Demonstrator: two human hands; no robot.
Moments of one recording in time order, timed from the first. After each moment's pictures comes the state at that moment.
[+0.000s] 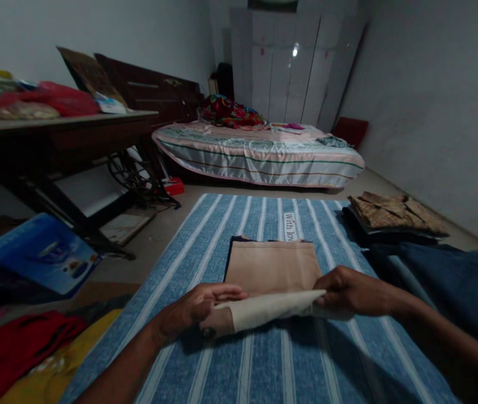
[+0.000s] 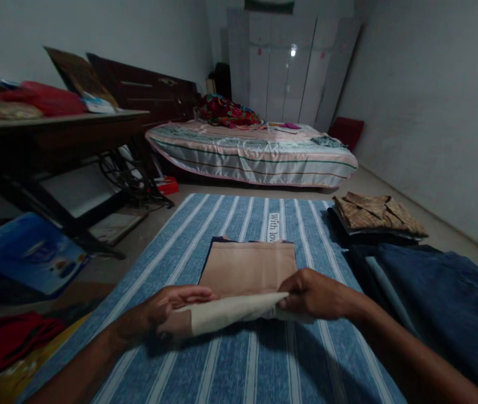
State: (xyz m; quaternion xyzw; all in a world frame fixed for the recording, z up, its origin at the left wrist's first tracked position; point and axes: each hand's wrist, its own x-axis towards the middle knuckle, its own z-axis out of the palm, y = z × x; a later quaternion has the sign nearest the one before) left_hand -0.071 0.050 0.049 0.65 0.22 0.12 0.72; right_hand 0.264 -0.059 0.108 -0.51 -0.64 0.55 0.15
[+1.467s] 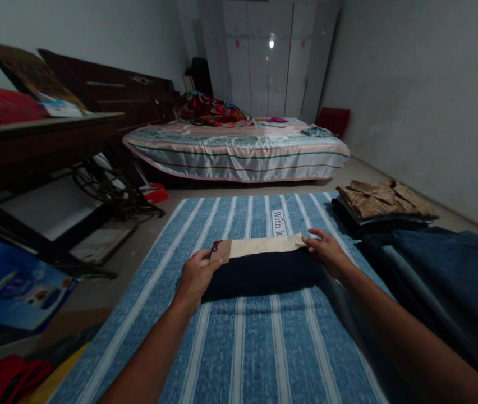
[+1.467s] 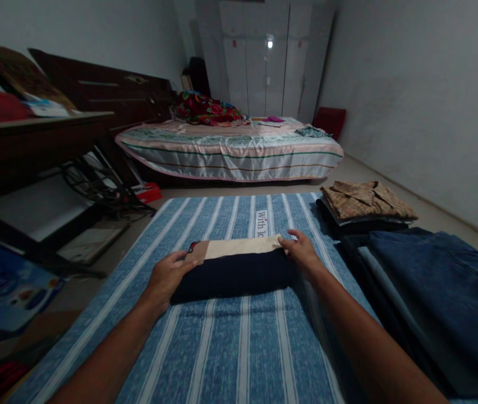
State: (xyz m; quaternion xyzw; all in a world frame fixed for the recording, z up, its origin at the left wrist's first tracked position) left_hand 0.009 0.112 0.034 0.54 0.58 0.37 0.48; right_hand 0.295 0.023 0.026 -0.64 -0.27 0.43 0.58
